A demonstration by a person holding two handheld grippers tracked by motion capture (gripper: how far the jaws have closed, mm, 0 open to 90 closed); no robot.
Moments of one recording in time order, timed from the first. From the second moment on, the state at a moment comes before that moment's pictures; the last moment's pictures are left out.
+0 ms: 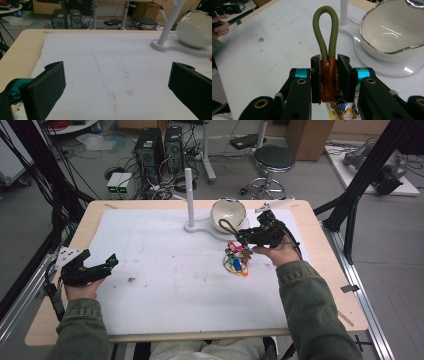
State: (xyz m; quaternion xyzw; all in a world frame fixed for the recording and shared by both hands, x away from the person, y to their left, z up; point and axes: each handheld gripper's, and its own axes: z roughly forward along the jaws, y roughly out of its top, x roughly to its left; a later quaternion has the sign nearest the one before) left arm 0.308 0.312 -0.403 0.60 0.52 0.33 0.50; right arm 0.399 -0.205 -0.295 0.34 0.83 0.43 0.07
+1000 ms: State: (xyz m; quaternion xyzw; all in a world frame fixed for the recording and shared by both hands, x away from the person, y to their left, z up) left arm 0.310 0.311 -0.405 0.60 0.52 0.32 0.51; right arm 0.436 -0.158 -0.267 0.33 0.83 0.44 0.06
